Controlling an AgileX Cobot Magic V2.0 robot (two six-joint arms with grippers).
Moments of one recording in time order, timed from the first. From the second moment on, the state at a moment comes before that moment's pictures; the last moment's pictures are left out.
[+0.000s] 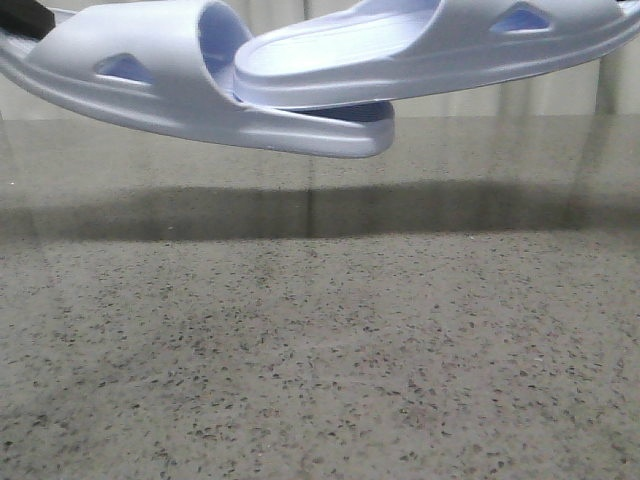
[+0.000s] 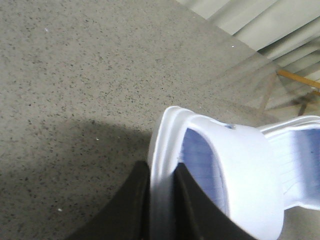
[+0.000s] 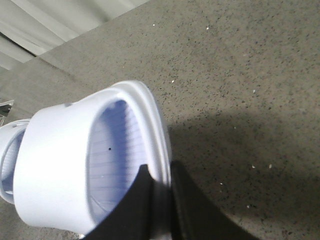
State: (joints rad) left arm 0.01 1.26 -0.83 -1.33 0.82 0.81; right arm -0.22 1.13 -0.82 1.23 0.84 -0.85
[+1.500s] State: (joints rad) left arm 0.03 1.30 -0.83 -1.54 0.97 0.89; right arm 0.06 1.59 -0.95 1.49 0.80 -1.12
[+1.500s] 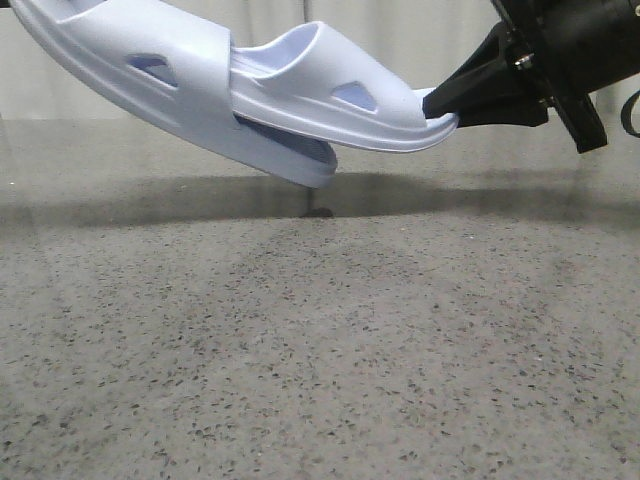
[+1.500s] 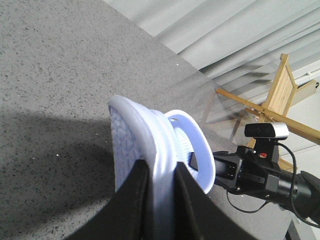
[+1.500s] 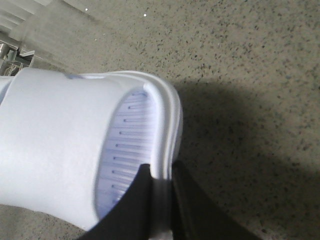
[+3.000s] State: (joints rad) left arm 0.04 1.53 -0.83 -1.39 0.82 1.14; right arm -0.29 1.53 -0.96 1.42 1.17 -1.12
